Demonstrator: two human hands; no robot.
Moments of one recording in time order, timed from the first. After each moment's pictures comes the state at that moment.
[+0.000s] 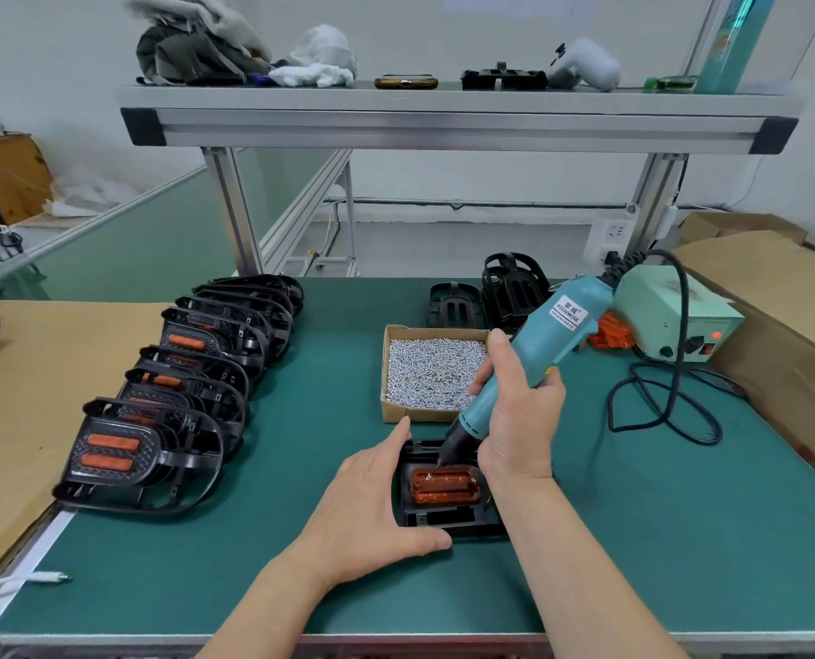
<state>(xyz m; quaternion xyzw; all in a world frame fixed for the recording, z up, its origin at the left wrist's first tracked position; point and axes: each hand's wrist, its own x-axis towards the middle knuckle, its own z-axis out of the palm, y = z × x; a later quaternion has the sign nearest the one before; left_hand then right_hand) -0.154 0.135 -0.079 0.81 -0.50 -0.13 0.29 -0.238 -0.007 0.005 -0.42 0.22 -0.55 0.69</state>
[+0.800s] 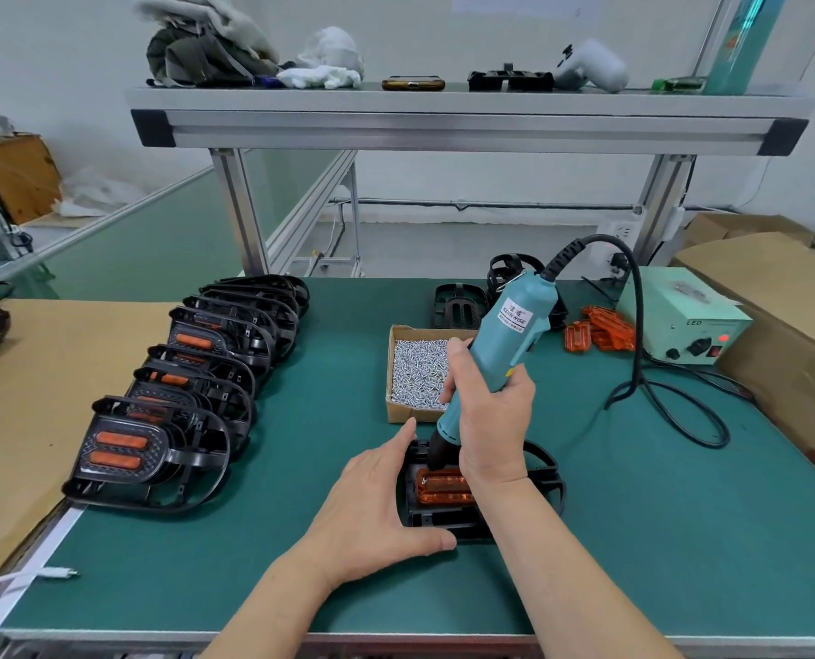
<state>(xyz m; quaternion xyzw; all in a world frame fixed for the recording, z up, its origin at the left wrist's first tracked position) -0.155 0.135 -0.077 0.81 -0.49 -0.12 0.29 -0.222 0.010 0.000 -0.54 0.18 -0.53 0.63</state>
